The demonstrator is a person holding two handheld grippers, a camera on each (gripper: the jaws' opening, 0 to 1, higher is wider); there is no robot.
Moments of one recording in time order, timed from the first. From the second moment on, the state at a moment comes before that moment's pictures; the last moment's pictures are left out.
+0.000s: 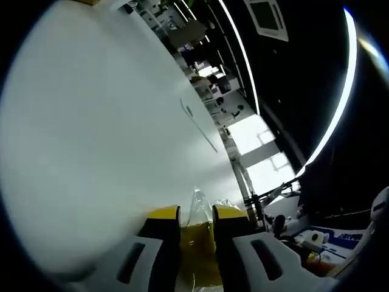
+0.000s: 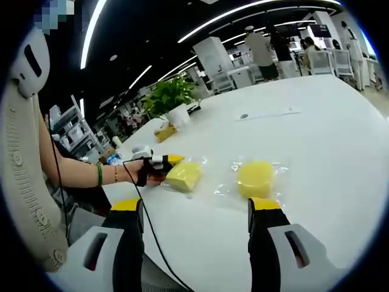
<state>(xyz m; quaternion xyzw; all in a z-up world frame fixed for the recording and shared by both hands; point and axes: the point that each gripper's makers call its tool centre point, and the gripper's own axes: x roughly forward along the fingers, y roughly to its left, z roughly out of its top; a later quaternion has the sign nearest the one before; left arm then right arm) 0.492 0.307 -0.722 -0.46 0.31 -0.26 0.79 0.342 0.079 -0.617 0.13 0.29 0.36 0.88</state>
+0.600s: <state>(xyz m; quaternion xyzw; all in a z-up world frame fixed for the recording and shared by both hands) 0.496 0.311 -0.716 -0.38 0.29 -0.27 0.84 0.345 0.078 -0.618 0.13 0.29 0.36 0.88</state>
